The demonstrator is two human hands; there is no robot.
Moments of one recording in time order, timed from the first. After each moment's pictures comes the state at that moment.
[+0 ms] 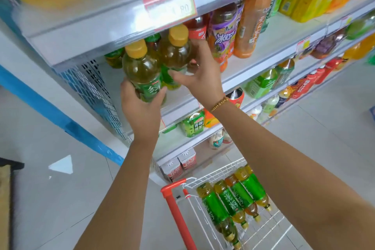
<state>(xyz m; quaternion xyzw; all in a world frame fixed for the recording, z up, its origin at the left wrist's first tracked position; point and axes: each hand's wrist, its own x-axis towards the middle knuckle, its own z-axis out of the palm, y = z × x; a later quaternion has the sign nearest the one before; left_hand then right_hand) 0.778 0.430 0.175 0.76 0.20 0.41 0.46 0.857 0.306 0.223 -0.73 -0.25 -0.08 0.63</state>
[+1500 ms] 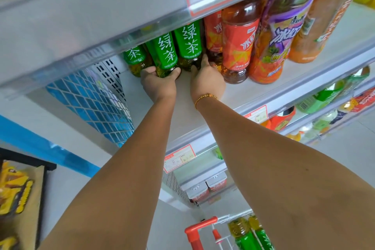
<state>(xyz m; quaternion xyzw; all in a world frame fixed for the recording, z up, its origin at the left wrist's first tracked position) 0.922 0.523 0.134 0.69 0.40 0.36 0.49 0.951 0.430 0.134 -0.93 -0.07 -0.07 0.36</state>
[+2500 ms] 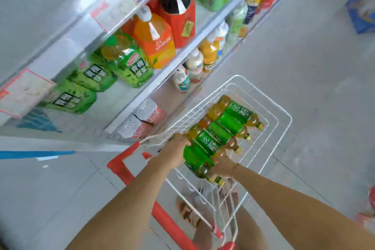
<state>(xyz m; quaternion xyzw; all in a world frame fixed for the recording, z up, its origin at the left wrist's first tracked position) 0.698 0.294 -0.126 0.90 -0.06 -0.40 0.20 0.667 0.107 -0.161 -0.78 0.04 0.59 0.20</state>
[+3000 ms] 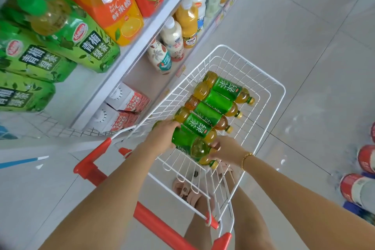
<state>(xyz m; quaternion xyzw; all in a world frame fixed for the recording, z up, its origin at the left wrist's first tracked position) 0.712 0.289 -0.174 0.90 -0.15 -0.38 0.15 0.659 0.077 -0.151 -0.83 0.09 0.47 0.29</state>
